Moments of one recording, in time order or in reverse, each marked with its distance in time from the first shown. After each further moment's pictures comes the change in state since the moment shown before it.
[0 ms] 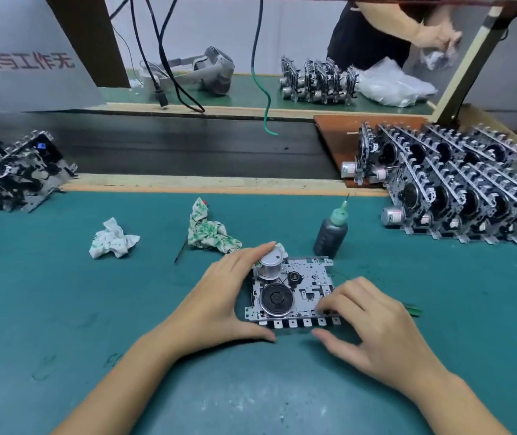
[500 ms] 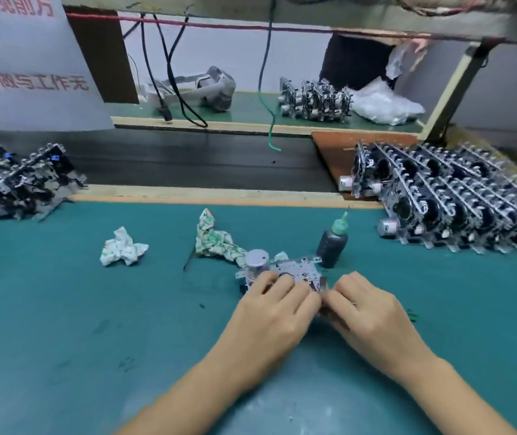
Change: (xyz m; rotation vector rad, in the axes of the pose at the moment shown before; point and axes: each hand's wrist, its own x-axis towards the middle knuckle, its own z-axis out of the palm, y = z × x) left_hand 0.004 0.063 0.021 0.775 0.504 0.454; right_hand 0.021 -0.008 0.000 -0.244 0.136 -0.141
